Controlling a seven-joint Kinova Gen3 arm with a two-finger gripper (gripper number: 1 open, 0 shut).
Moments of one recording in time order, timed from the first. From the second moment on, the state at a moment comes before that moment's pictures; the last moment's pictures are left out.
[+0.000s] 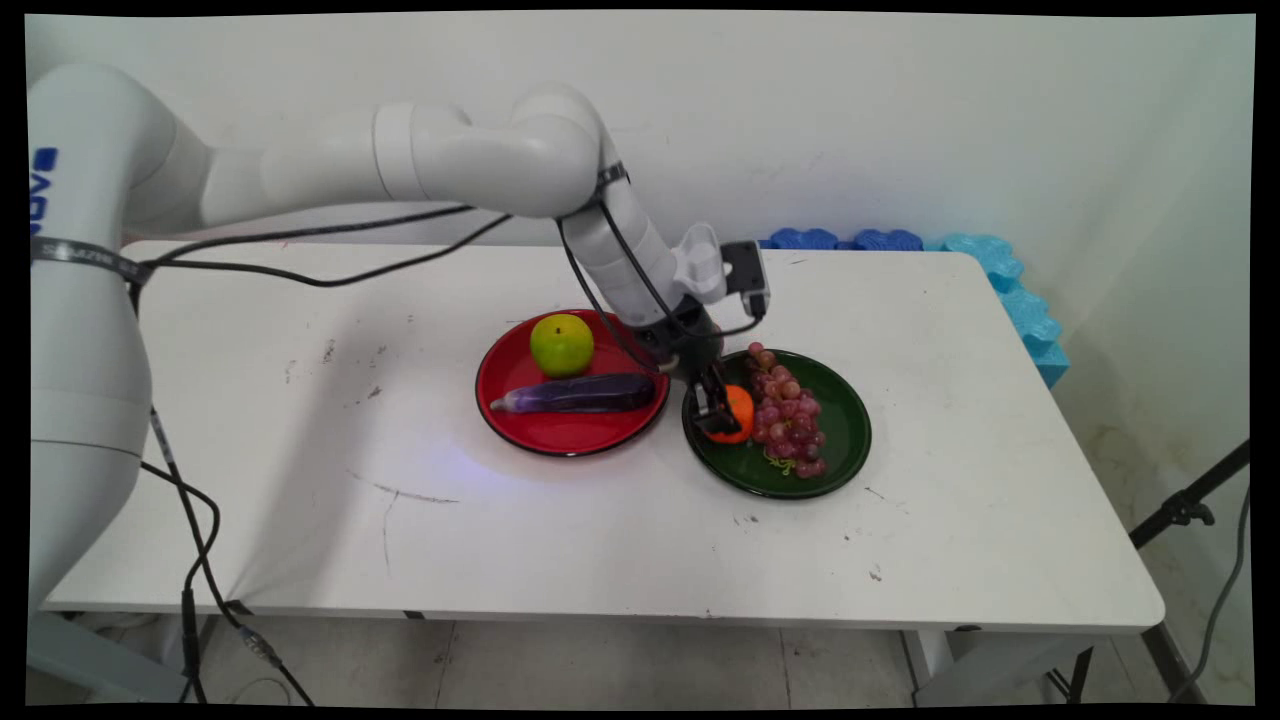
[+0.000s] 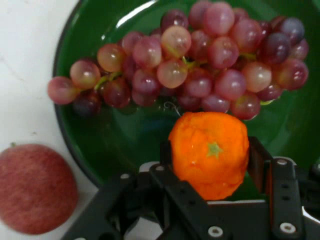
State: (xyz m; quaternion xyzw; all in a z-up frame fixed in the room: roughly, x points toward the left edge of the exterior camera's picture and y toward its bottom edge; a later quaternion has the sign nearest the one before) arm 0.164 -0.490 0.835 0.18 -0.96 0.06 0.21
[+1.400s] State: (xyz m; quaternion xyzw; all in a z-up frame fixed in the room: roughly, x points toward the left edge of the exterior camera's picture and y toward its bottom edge) arm 0.269 -0.371 0.911 0.21 -0.95 0.06 0.24
